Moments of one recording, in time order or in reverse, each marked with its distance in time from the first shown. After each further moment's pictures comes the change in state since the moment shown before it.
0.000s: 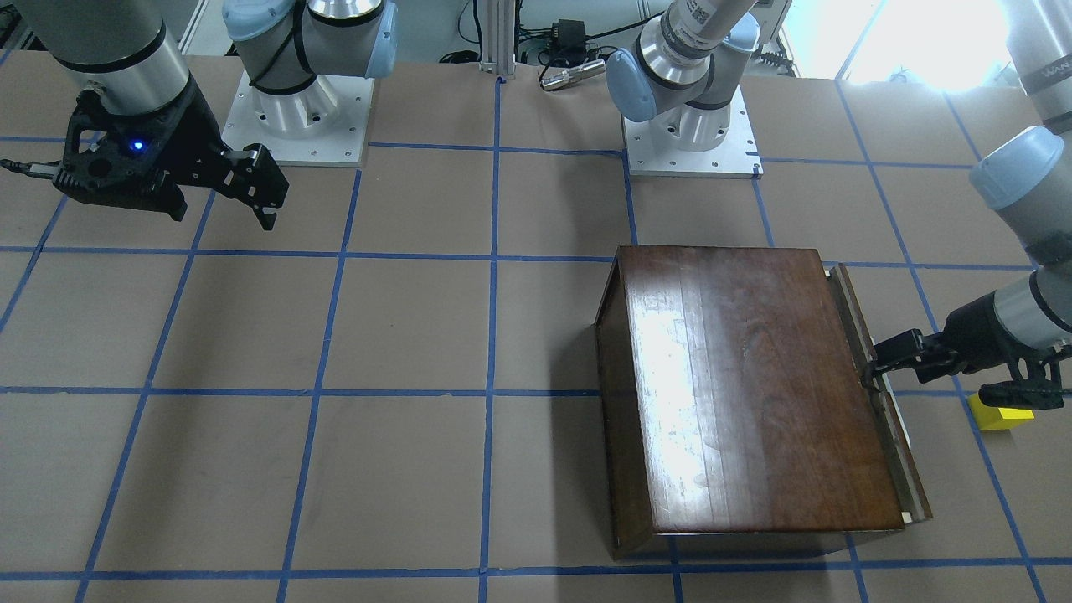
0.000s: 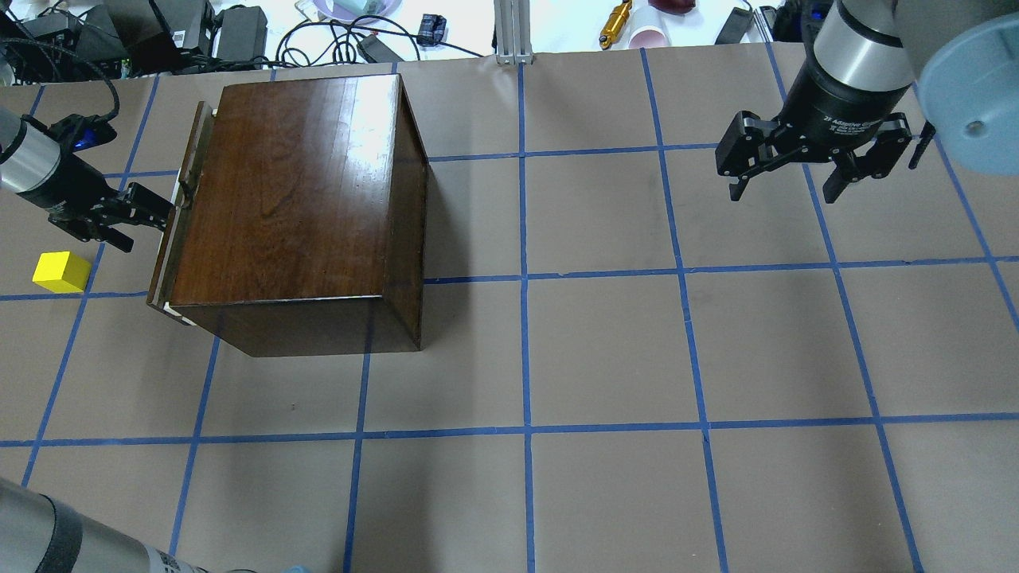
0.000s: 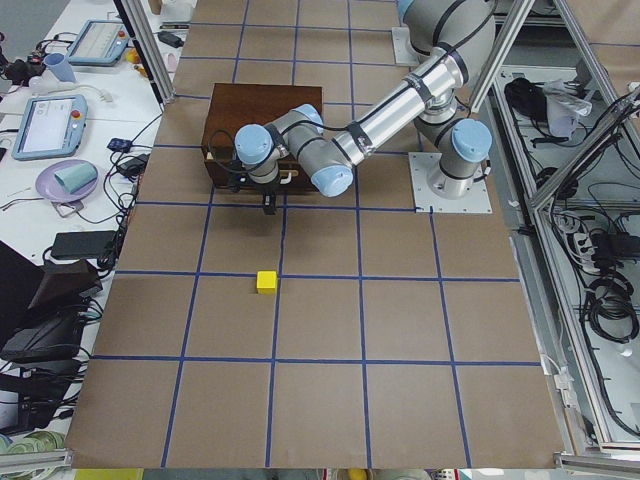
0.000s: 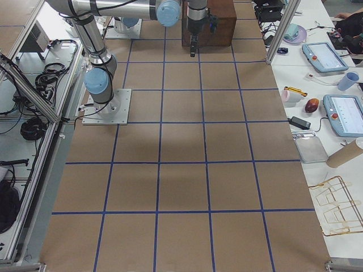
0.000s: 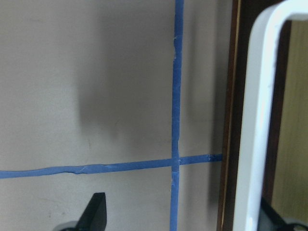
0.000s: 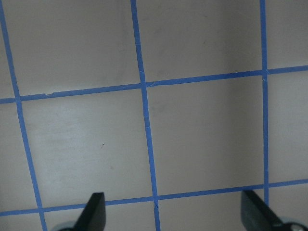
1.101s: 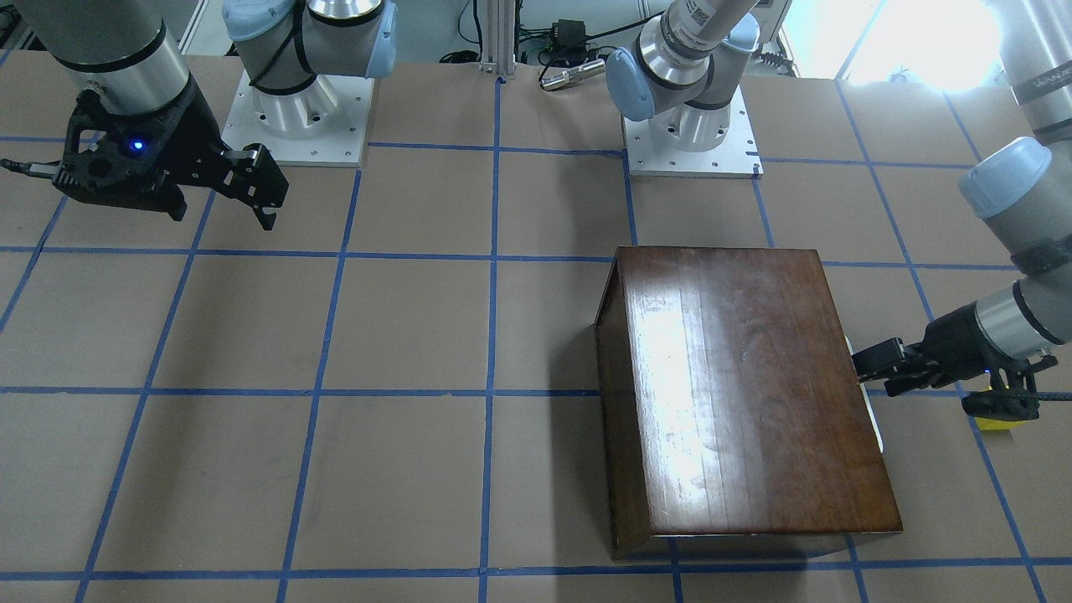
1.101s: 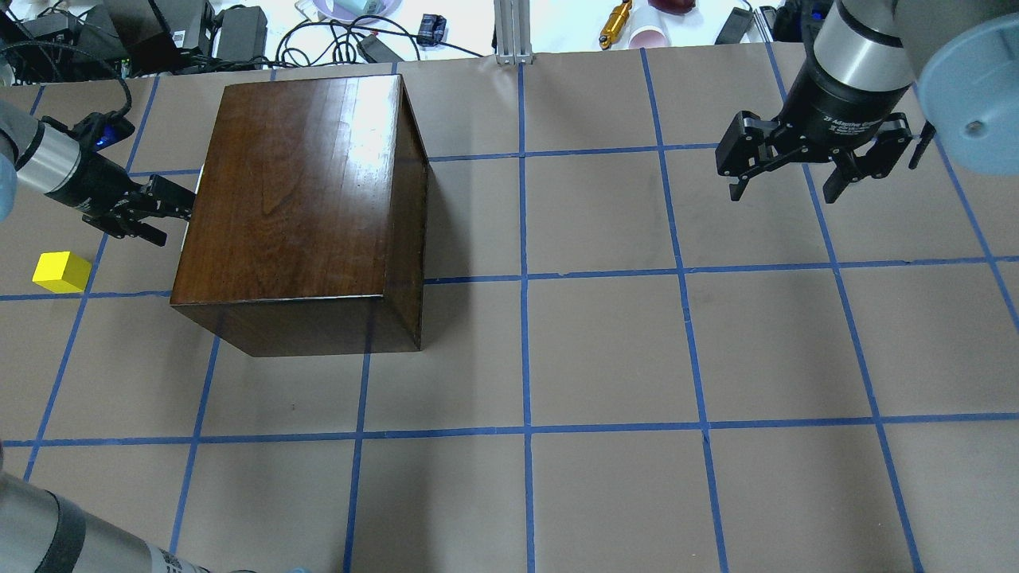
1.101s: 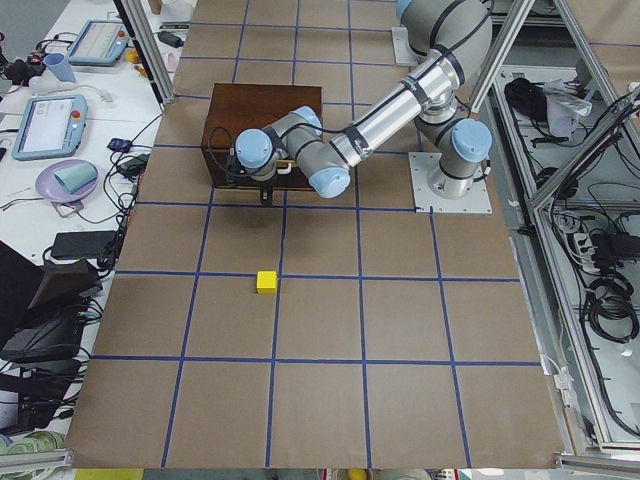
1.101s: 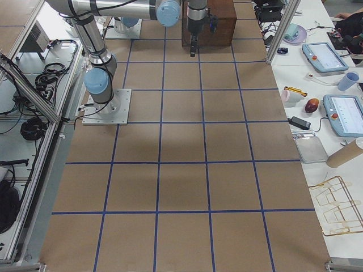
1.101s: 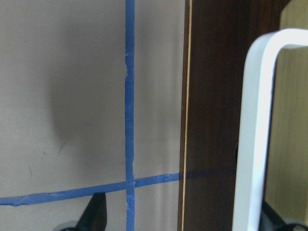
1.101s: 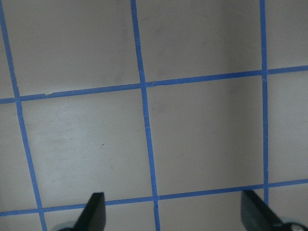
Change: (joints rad) left arm -0.020 -0.015 -0.009 -0.006 -0.120 -0.016; right arm 0.000 0.000 0.000 0.000 0.000 0.000
